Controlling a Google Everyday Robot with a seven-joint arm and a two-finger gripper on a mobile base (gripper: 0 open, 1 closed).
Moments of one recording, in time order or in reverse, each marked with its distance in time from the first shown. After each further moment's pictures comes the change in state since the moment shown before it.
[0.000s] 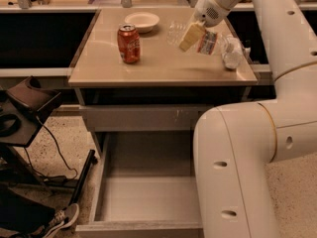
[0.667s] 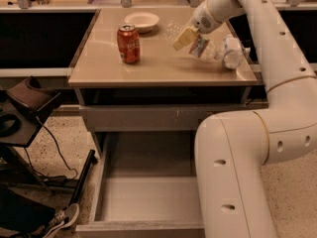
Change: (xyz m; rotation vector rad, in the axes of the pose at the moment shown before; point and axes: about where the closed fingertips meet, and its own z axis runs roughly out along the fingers) arm 0.006 -0.053 0.035 0.111 -0.161 0.116
